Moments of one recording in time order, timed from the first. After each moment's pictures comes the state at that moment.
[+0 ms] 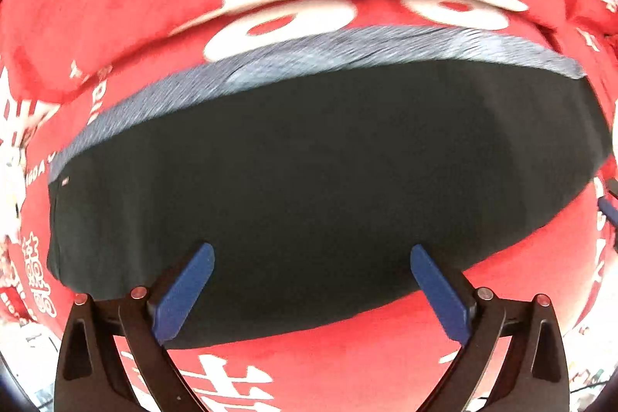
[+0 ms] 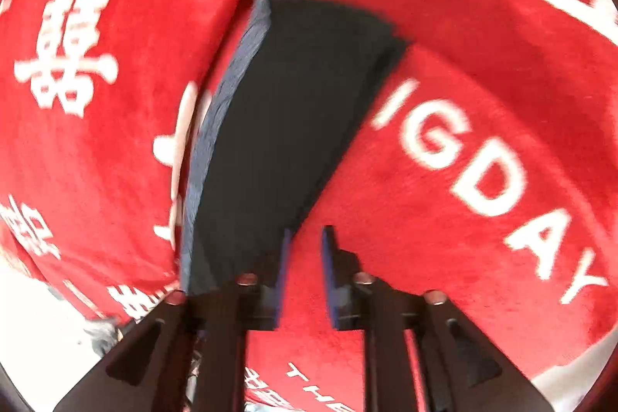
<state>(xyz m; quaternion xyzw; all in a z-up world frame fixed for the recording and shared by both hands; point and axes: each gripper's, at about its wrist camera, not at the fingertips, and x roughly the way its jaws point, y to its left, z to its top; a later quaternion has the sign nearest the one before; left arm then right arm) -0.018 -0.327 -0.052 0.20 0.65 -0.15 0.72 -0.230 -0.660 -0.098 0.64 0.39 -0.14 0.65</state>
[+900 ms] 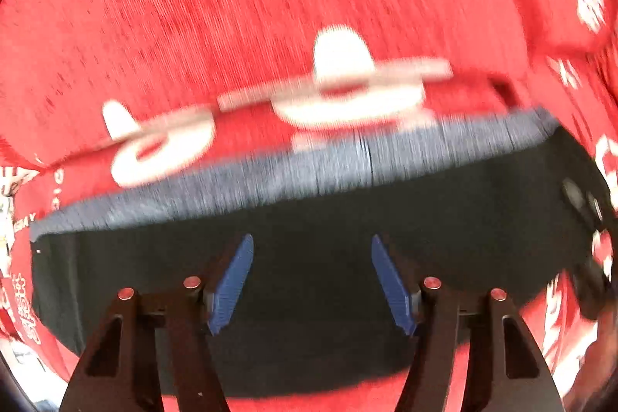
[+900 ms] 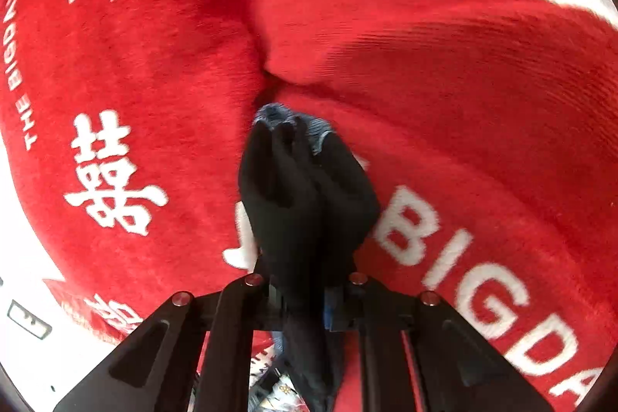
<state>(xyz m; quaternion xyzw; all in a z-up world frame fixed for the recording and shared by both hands) -0.003 -0.478 -0.040 0.17 0.58 -0.16 0.78 -0.211 -0.714 -0.117 0.73 0.21 -0.09 0.64</state>
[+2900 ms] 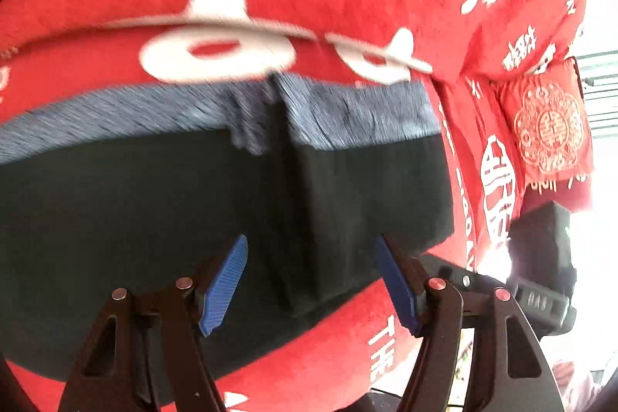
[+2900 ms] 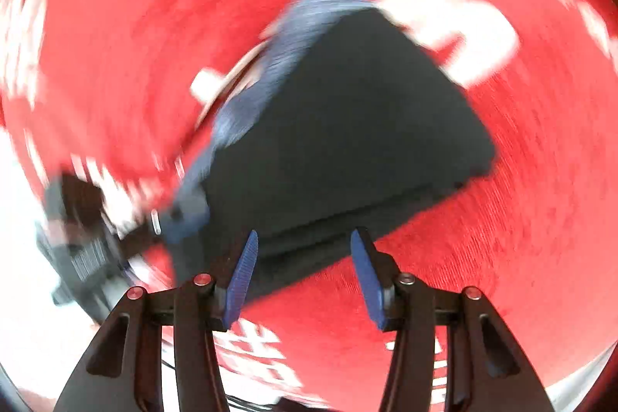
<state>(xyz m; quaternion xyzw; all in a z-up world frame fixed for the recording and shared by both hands) 0.040 -0.273 -0.038 -0.02 0.68 -0.35 0.64 -0.130 -0.490 -0.074 0.55 0.47 -0.04 0.69</state>
